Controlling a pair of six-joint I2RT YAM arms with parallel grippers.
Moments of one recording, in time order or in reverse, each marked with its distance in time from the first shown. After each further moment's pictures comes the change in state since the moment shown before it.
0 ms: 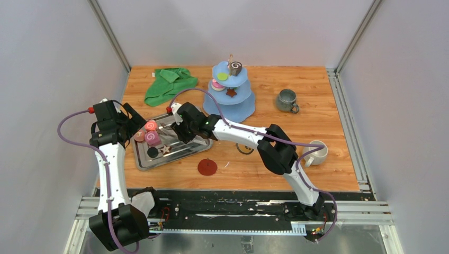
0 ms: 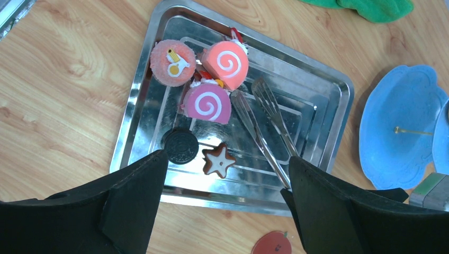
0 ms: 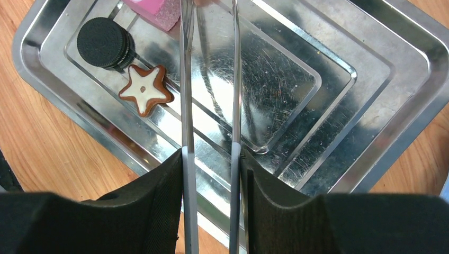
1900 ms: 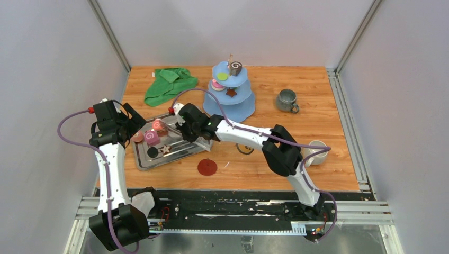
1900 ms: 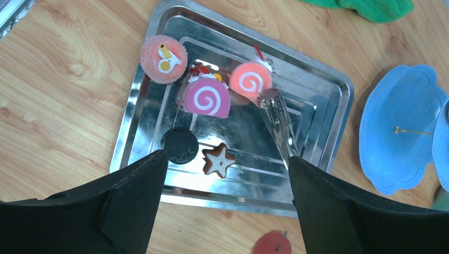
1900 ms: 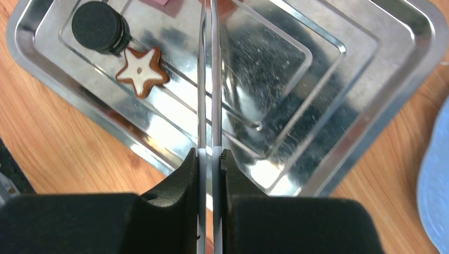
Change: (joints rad) left arm 0.000 0.000 0.000 0.000 0.000 0.000; right arm 0.009 -0.024 -0.018 -0.037 0.048 0.014
